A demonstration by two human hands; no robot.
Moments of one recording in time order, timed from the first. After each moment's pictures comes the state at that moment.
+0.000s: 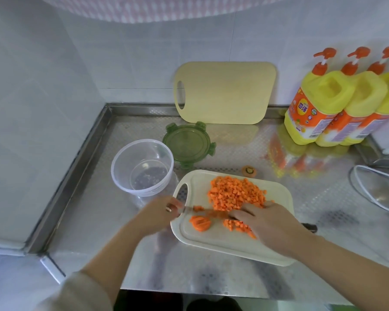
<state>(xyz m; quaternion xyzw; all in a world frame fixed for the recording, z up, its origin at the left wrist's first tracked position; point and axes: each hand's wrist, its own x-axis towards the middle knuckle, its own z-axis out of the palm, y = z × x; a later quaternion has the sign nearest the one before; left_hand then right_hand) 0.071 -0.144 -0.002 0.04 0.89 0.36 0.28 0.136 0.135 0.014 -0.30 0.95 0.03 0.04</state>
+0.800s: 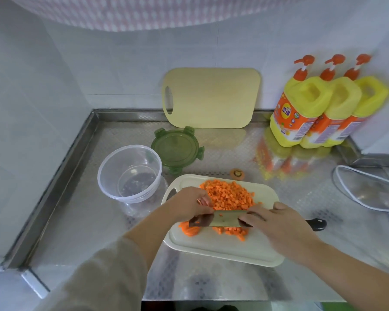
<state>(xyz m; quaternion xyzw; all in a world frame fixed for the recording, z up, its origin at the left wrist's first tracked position) 0.051 -0.059 0.013 0.20 0.88 0.34 0.29 0.149 0.177 0.006 -0.28 0.96 0.07 -0.06</state>
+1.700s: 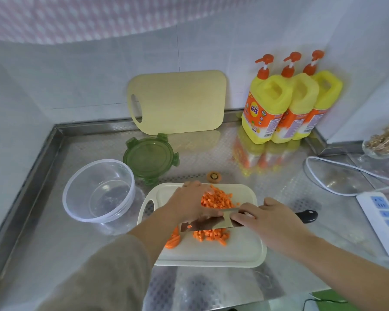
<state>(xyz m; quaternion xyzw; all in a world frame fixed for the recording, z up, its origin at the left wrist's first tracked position) 0.030 0.002 0.000 0.31 0.91 0.16 0.23 0.156 0.200 0.023 -0.21 0.98 0.06 0.03</state>
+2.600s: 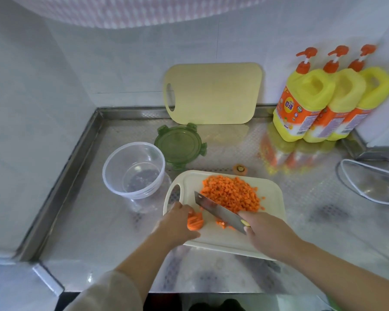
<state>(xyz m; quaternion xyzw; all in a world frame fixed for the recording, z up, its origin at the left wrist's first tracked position) 0.091 -0.092 -0.027 0.13 0.94 0.15 0.28 0.158 0.130 0.016 -0.05 0.96 -0.18 0.19</state>
